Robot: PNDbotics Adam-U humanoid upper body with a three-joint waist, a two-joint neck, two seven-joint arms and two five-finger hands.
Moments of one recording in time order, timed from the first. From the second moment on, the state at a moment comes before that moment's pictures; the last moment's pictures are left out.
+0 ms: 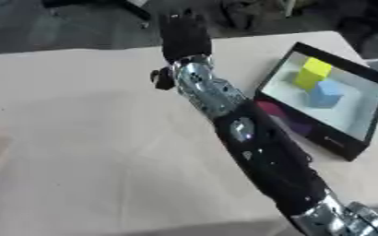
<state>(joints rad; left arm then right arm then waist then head) -0.56 0.77 0.03 -0.78 -1.30 -0.83 0.03 -0.86 -0.11 0.46 -1.46 1.56 0.46 0.46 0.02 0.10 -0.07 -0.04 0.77</state>
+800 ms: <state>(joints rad) -0.60 0.63 0.05 -0.91 -0.25 -0.74 -0.37 -0.90 -0.04 0.52 -1.44 1.58 0.38 0.51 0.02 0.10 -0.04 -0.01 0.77</state>
